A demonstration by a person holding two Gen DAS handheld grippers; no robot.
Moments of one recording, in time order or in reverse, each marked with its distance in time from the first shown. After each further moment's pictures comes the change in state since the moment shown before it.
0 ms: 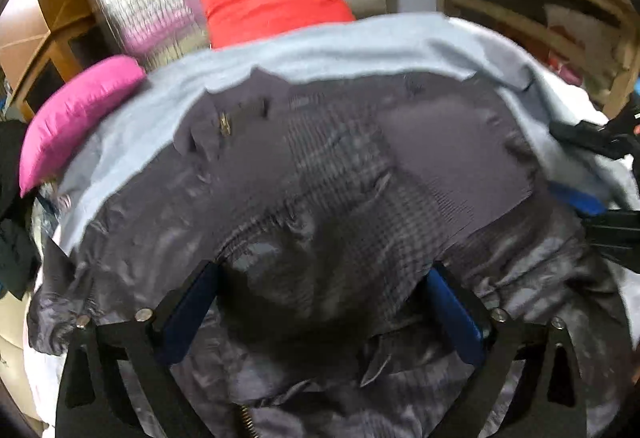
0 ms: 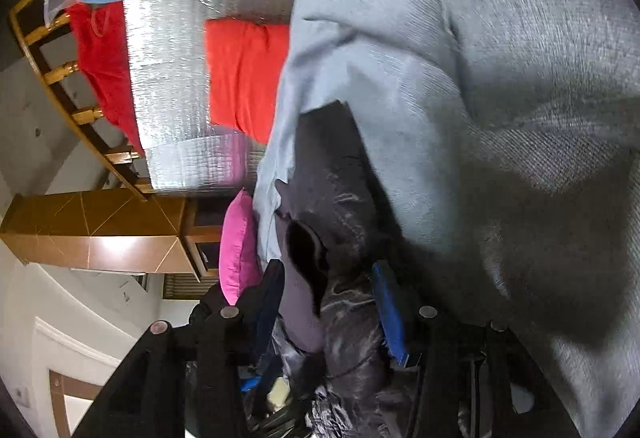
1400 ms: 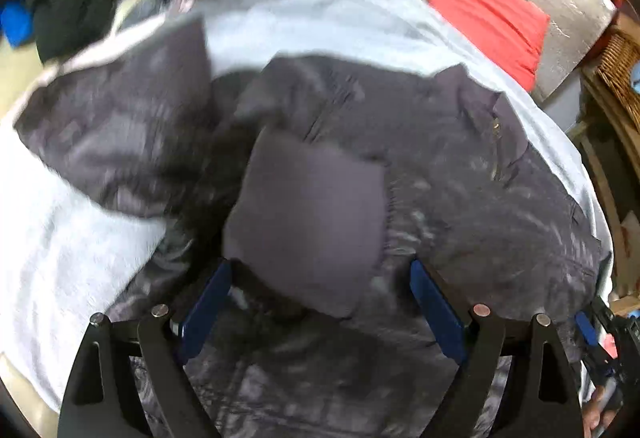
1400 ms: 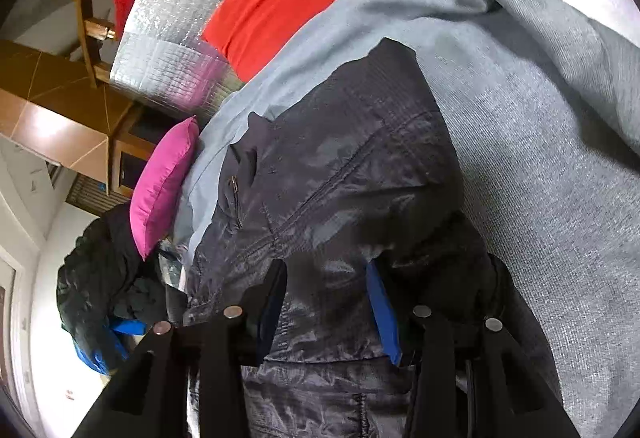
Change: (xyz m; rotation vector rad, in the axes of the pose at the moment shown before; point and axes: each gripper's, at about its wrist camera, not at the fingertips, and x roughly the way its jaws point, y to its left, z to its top) left arm -0.008 0.237 -0.109 -0.728 0.145 -0.075; right arm 0.073 0.074 -0.036 -0.423 0.058 -0.316
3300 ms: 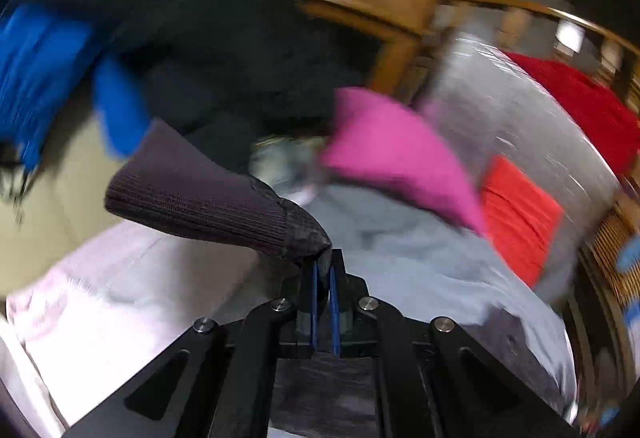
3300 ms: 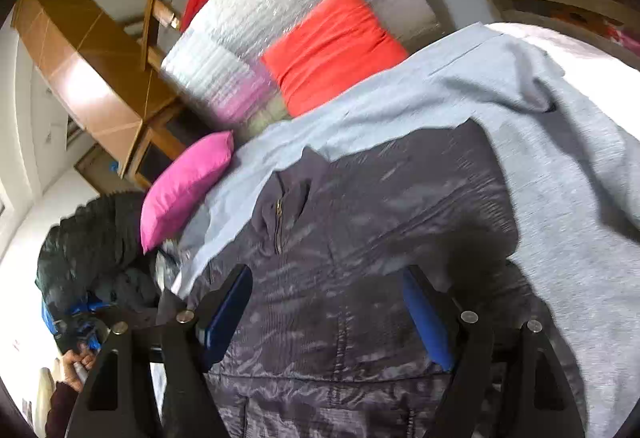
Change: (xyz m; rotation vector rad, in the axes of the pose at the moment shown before) left arm -0.165 0.183 0.151 -0.124 -0.517 -0.040; right arm -0.023 0.052 -0.017 -0.249 -0.207 0.012
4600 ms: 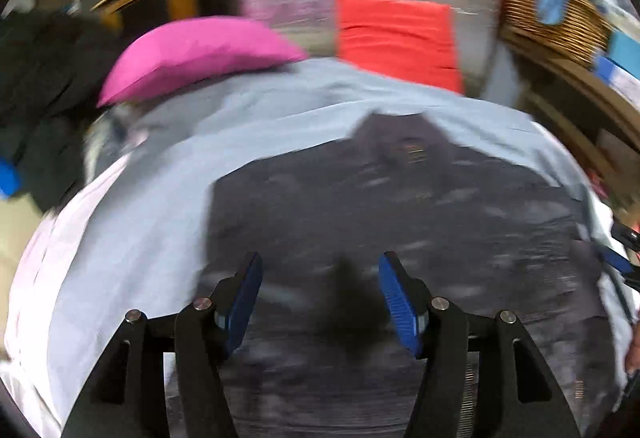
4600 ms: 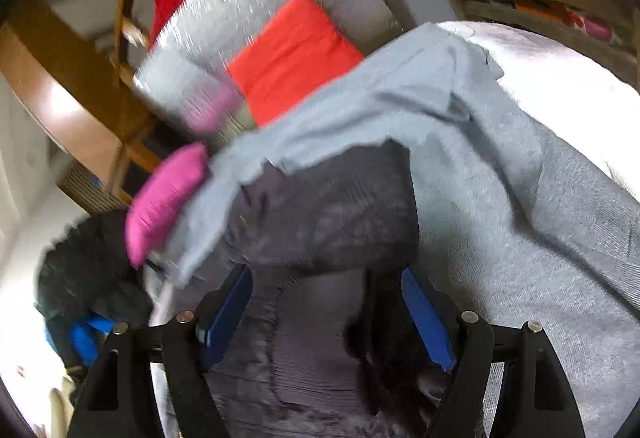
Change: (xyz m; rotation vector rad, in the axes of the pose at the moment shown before) left arm 0.024 -0.203 -0.196 0.494 0.249 -0.031; right arm -0.034 -0.037 0.022 0.054 0.067 -0.085
